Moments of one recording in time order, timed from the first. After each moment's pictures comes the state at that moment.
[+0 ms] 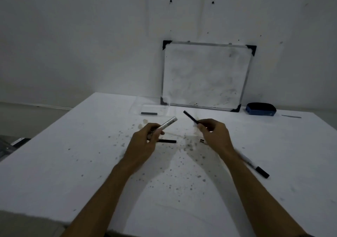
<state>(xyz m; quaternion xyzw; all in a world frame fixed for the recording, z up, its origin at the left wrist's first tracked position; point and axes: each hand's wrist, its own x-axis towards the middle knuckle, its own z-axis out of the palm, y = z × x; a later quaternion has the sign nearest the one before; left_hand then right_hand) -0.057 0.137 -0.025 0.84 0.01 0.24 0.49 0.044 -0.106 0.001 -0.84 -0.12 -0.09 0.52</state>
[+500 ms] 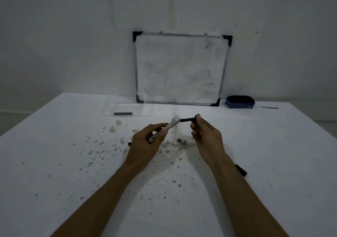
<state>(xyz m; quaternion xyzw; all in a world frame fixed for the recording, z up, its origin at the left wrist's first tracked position) -0.009 0.056 -0.034 0.79 -0.04 0.24 0.56 0.048 -0.140 -0.005 -0.47 0.06 0.05 0.88</state>
